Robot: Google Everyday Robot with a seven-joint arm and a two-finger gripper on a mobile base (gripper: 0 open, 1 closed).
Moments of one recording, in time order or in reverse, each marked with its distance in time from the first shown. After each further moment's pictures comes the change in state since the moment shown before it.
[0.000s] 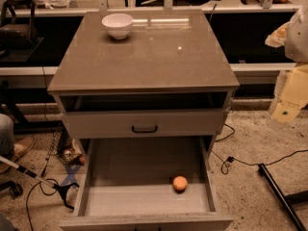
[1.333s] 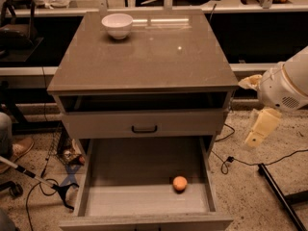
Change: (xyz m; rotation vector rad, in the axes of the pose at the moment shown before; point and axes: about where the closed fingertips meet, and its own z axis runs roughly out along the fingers) arm 0.016 -0.003 0.134 -0.129 -0.254 0.007
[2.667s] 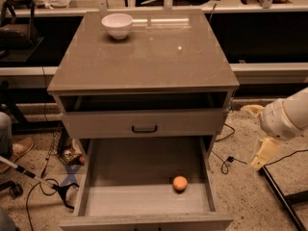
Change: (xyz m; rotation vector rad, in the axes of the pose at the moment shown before) arm 0.085 -0.006 0.076 -0.029 -0.055 -0.044
